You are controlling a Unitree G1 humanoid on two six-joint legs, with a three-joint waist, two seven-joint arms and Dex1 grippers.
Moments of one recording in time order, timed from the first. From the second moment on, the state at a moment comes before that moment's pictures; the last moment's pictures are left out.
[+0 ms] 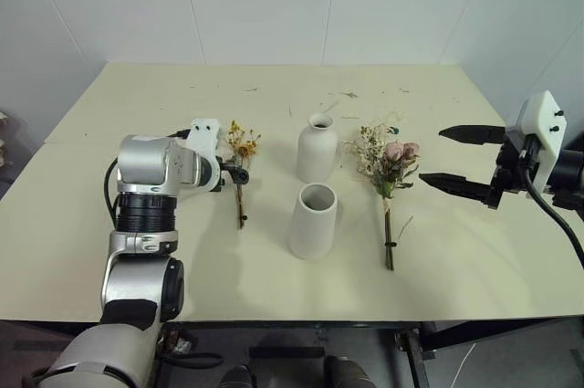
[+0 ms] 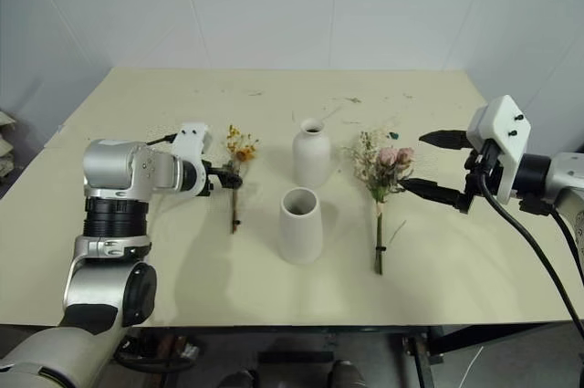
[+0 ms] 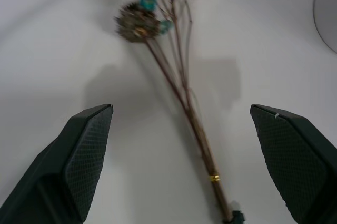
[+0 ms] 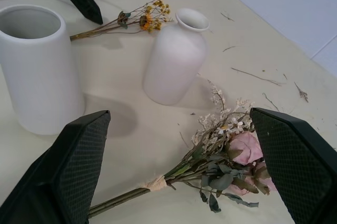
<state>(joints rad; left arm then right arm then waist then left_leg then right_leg) -1.09 0.34 0.16 0.31 -0.16 1.53 -0.16 -0.50 -1.05 -0.27 -0.17 0.56 0.53 1.06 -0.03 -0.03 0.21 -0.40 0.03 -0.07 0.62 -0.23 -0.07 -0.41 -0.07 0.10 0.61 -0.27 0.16</state>
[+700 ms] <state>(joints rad) -1.13 0.33 0.10 0.45 -0.13 1.51 -0.13 -0.48 -1.05 -0.28 -0.19 0.56 0.53 1.02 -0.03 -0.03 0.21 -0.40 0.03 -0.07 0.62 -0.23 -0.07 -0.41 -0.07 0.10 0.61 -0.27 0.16</state>
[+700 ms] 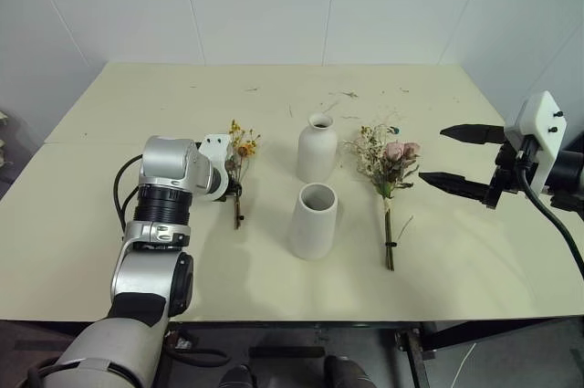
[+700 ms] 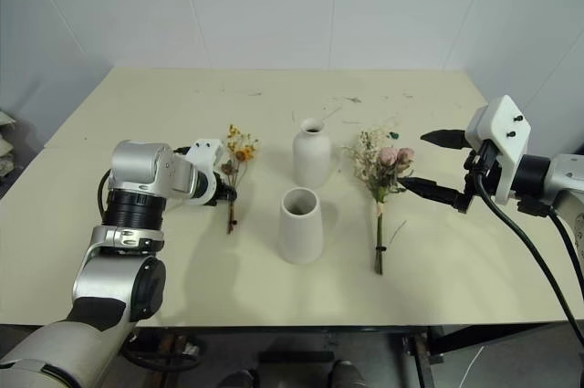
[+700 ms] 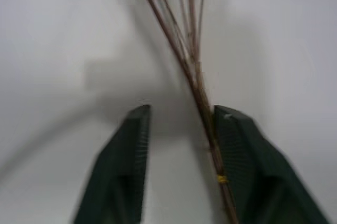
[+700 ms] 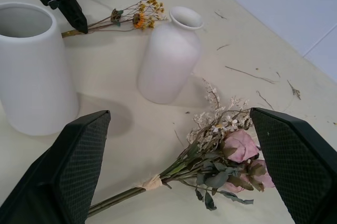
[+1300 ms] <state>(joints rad) -1.13 0.32 0.15 0.57 -0.15 0.82 -0.23 -0.40 -1.05 -0.35 -0.26 0.56 0.55 0.95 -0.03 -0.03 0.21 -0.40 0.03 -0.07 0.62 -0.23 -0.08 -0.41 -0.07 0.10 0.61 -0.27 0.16</state>
